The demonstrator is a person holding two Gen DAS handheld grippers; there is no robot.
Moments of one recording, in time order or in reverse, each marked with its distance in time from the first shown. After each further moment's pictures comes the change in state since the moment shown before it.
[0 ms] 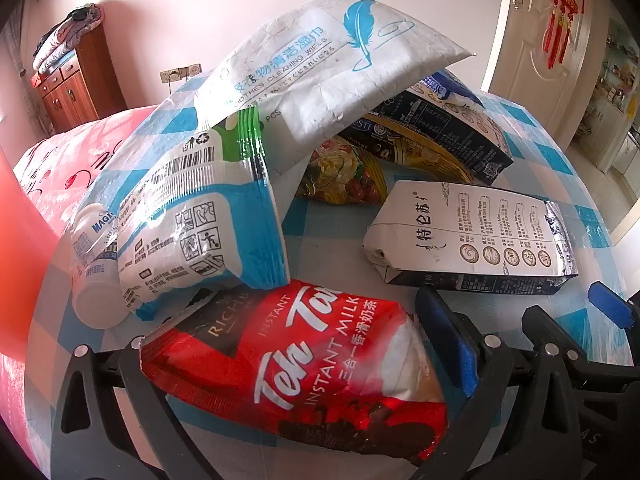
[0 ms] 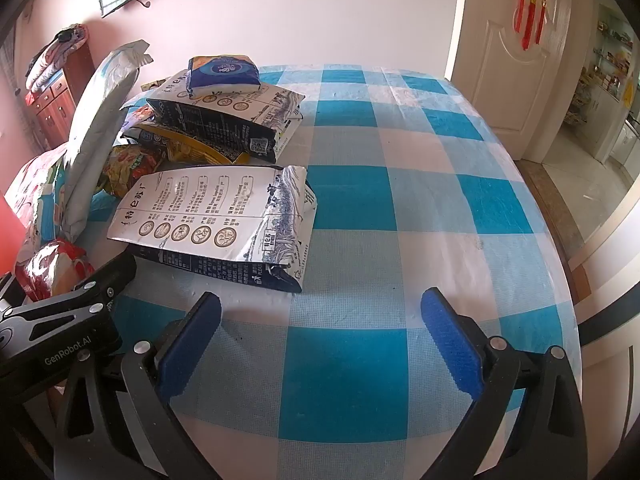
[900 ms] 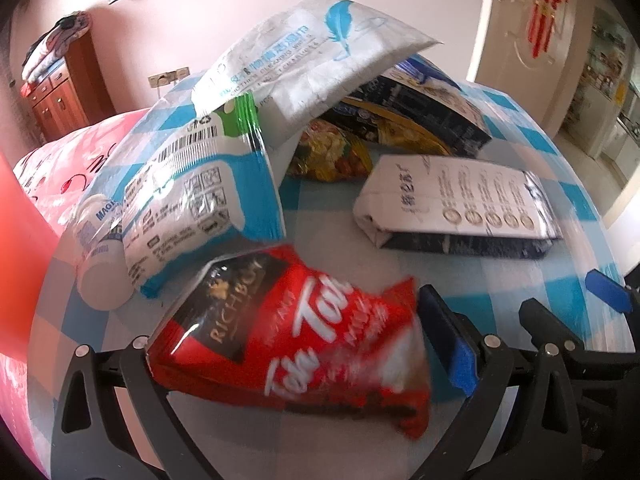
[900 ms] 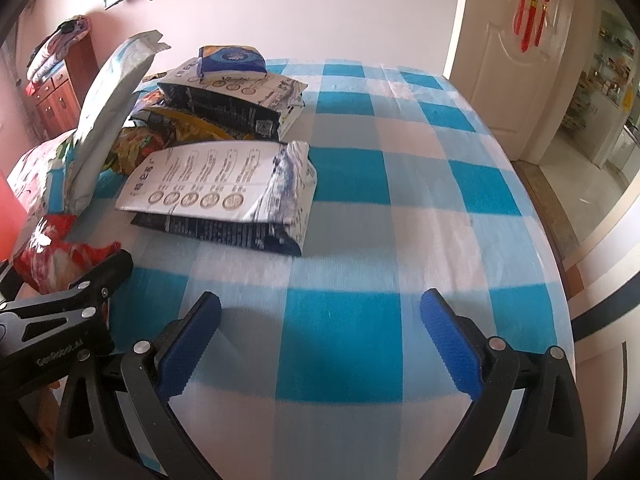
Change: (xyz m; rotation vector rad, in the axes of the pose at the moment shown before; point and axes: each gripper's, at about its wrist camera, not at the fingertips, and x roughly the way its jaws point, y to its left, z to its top) left arm -0.015 0.006 -0.012 0.061 0.007 -0.038; right arm -0.010 0.003 -0.015 -0.019 0.012 -0.019
